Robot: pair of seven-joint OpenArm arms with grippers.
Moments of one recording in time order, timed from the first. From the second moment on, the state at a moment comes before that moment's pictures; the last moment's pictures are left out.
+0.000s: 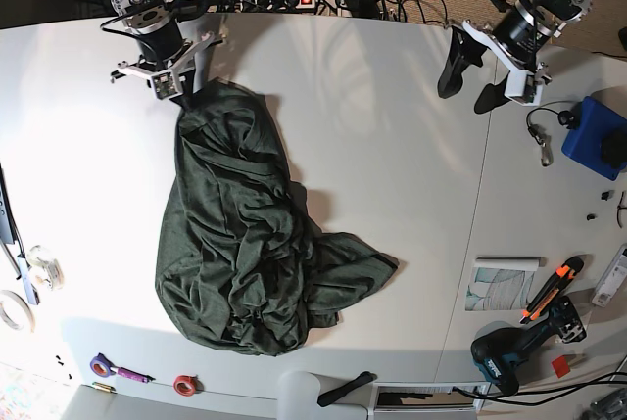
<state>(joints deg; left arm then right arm) 34.9 -16.7 -11.8 112.8 -35.9 -29.7 25.5 -32.2 12.9 10.2 103.5 -4.7 18.7 -9.8</state>
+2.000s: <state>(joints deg) -23.4 3.9 15.9 64.6 -43.8 -35.8 42.6 -36.3 13.0 -4.4 108.2 -18.6 22.4 -7.9</state>
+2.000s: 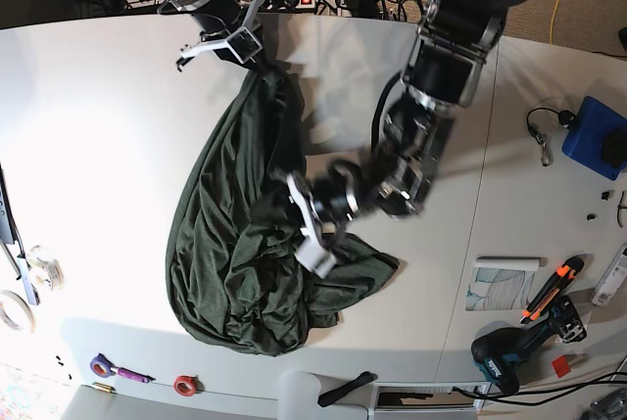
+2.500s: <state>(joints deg) -35.7 -4.4 3.4 64.9 -50.9 -37.7 47.9 -20.7 4.7 -13.4 116.5 -15.5 24.8 -8.9</state>
